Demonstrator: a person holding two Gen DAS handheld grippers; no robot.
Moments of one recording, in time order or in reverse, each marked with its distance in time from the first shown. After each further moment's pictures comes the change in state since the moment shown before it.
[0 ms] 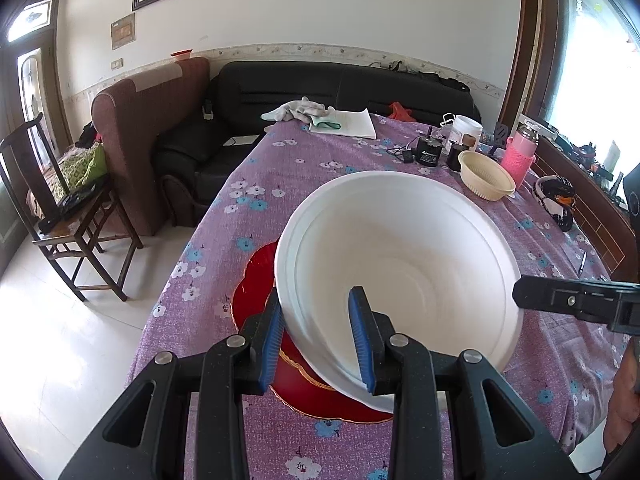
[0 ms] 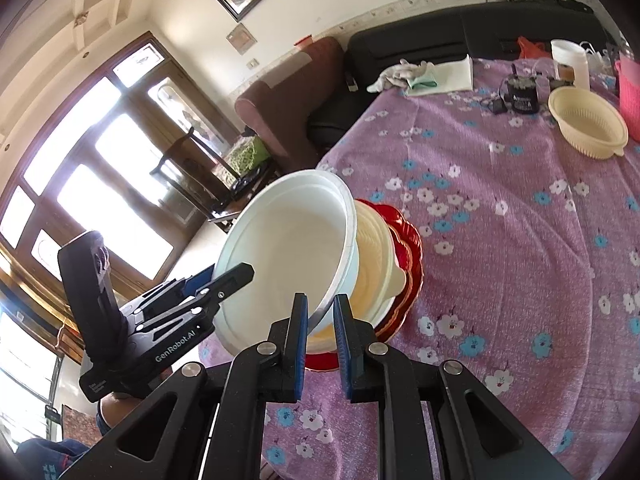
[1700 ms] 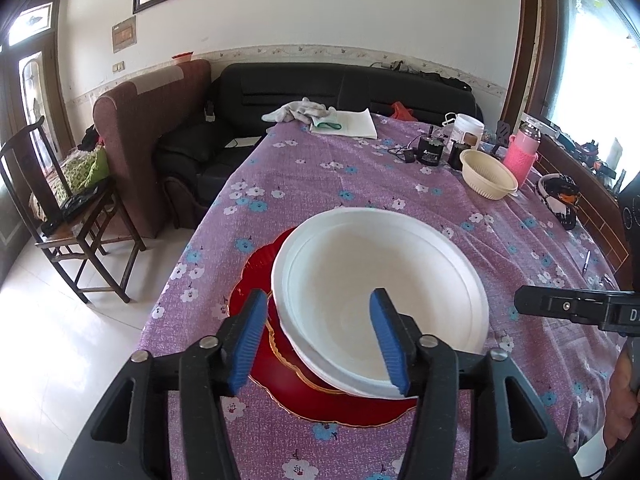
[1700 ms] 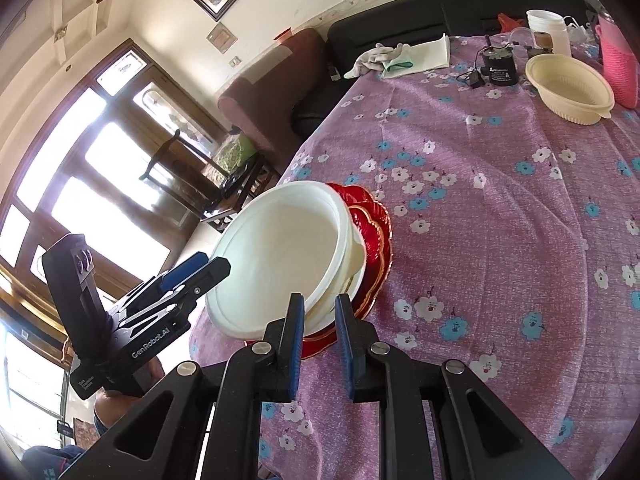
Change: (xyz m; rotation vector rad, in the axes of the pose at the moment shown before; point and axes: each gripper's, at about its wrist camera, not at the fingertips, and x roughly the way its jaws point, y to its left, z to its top) left arm 0.001 -0.008 -0.001 0.011 -0.014 0.015; right arm -0.002 -0.026 -0.011 0.072 0.016 -0.012
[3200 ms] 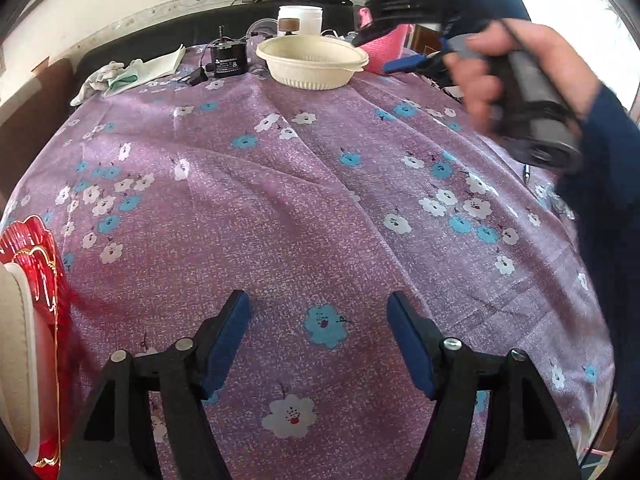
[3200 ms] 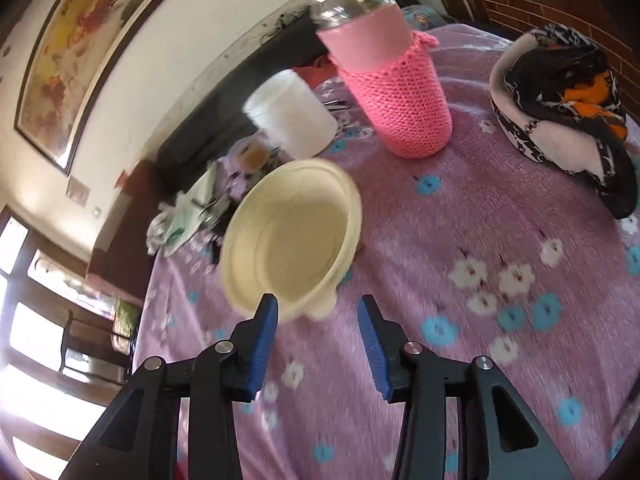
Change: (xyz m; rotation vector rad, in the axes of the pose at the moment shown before) left arm 0.128 -0.232 -0.037 0.264 0.225 -0.287; right arm -0.064 -0.277 0.147 0.486 -0.295 -0.342
